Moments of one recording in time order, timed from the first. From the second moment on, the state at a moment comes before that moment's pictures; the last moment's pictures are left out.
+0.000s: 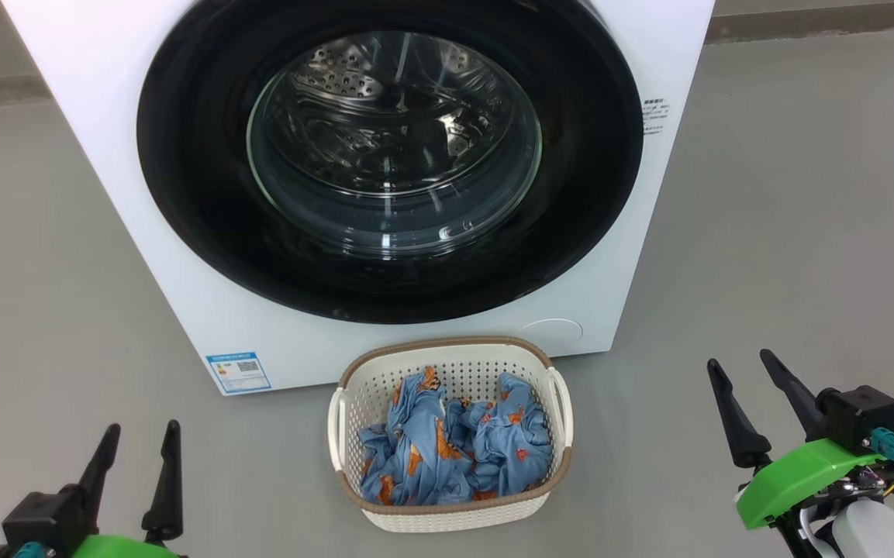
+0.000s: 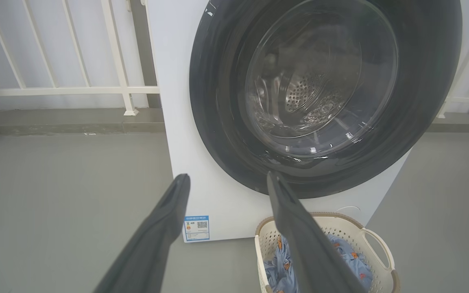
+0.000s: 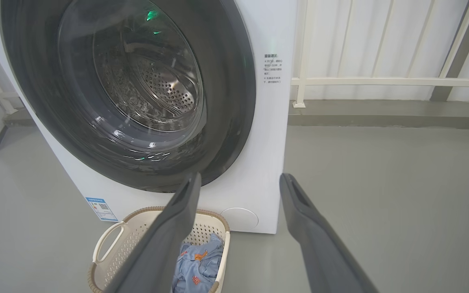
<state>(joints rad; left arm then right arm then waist) -0.12 0.20 -0.02 0.42 -0.31 -0.13 -0.25 -0.20 -0.26 0.21 0.47 0.40 0.13 -0.25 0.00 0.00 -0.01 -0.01</state>
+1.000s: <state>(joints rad) -0.12 0.21 -0.03 0.41 -0.27 -0.13 -0.25 -0.20 -0.25 0.19 0.46 0.40 0.13 -0.25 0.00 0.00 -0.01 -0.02</state>
